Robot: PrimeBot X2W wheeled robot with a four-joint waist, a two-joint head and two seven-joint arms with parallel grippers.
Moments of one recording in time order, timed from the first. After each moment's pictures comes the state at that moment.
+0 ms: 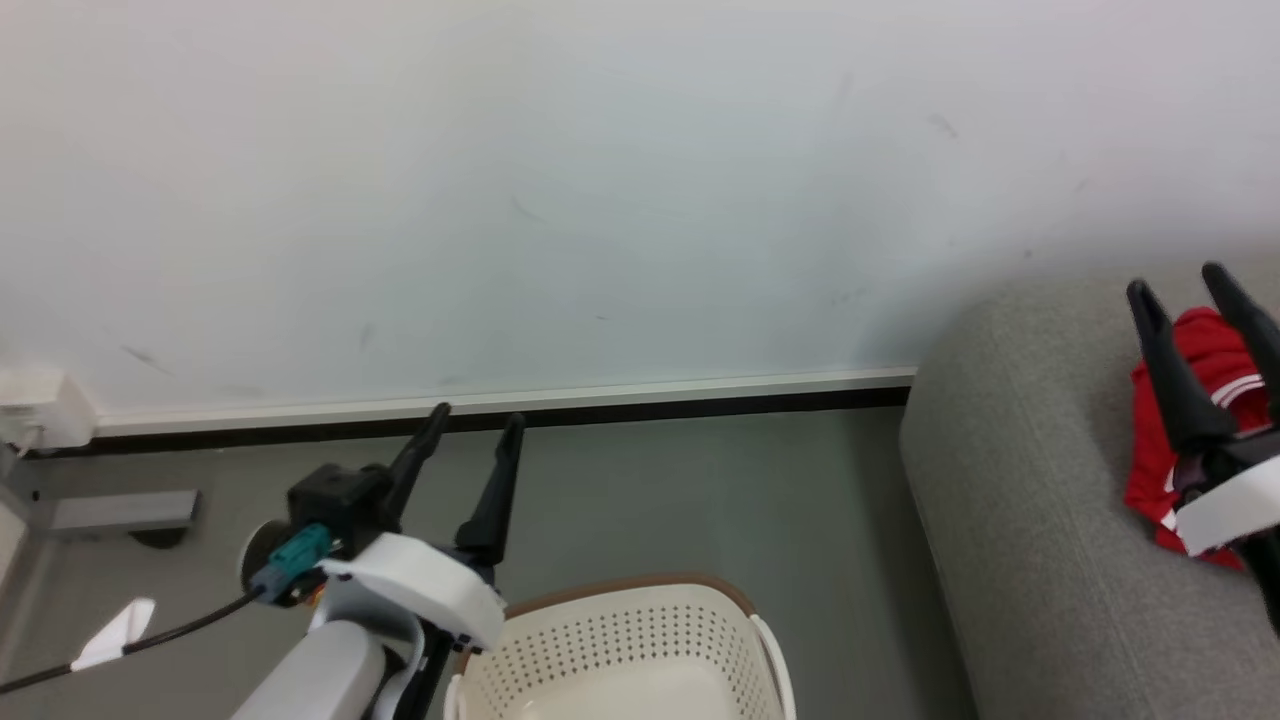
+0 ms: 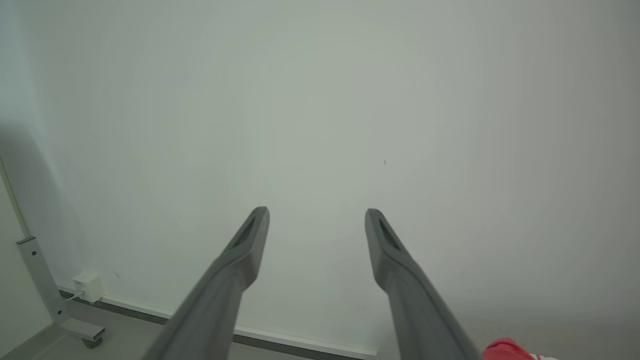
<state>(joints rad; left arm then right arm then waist) -0.45 0.32 -0.59 0.32 -0.56 0.12 -0.26 -0.51 -0.56 0.36 0.20 0.80 0.13 -0.10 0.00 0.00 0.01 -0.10</state>
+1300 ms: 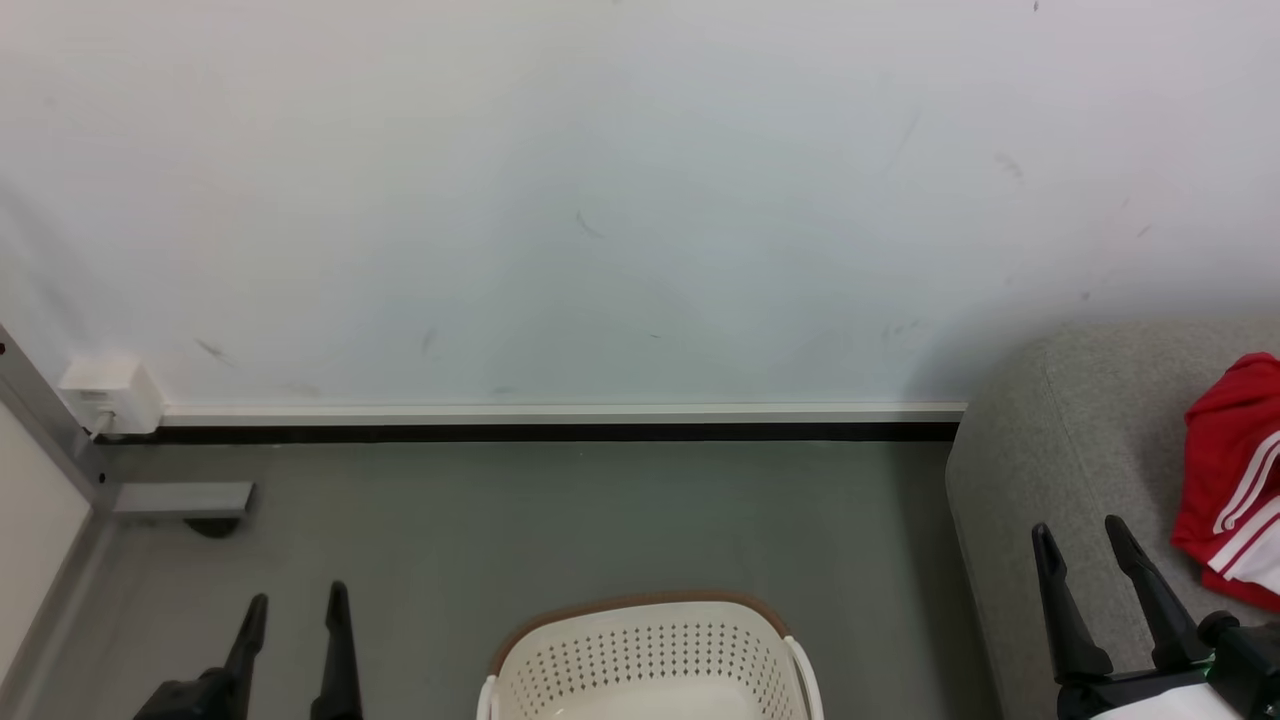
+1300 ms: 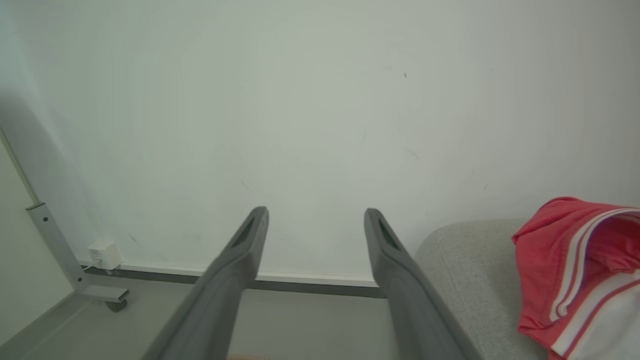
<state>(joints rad) 0.00 0.12 0.00 0.23 -0.23 0.04 -0.26 -0.07 -0.20 0.14 0.21 0.41 0.13 -0.26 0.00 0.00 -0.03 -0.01</state>
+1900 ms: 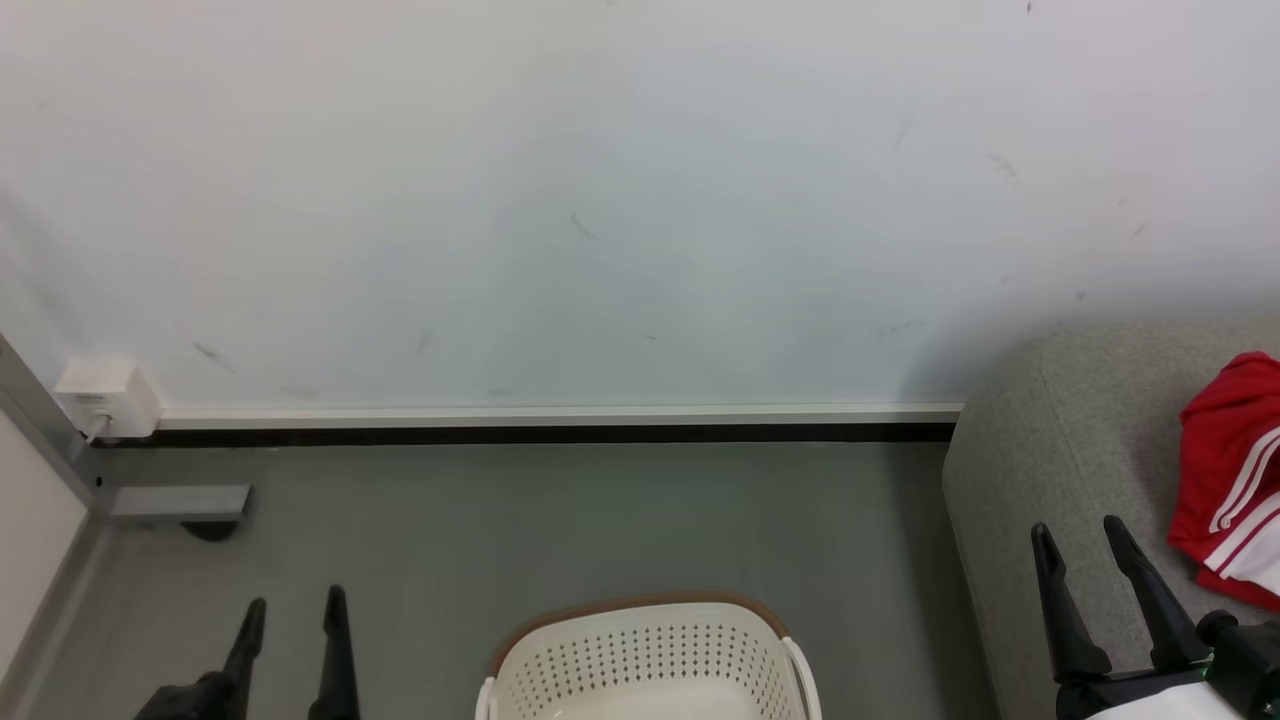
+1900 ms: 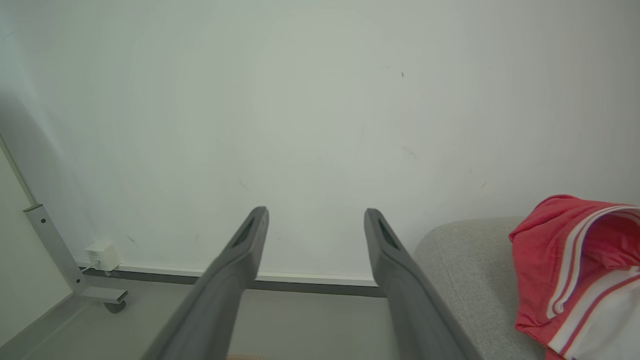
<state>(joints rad) 0.00 0.07 0.07 0.25 -0.18 -0.01 -0.26 -0.08 -0.20 0.14 0.22 0.42 0.13 -0.26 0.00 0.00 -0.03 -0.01</state>
